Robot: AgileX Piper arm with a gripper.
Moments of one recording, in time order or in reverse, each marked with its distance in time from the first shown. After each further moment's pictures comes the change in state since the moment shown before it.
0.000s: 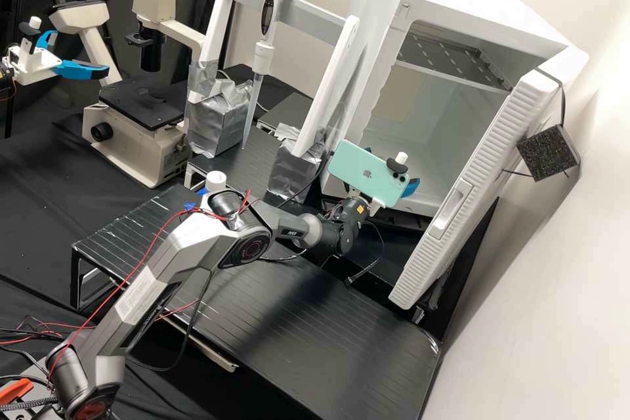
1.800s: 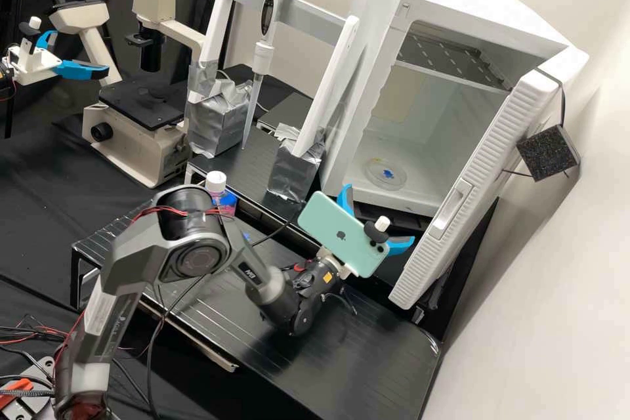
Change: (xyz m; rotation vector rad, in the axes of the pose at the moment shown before) arm -0.190 0.017 0.012 0.079 -0.034 0.118
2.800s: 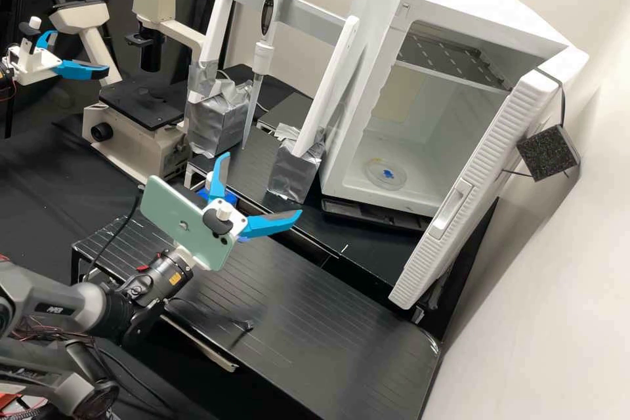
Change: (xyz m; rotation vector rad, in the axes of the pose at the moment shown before) arm -0.157 -0.094 -0.129 0.064 0.205 0.042
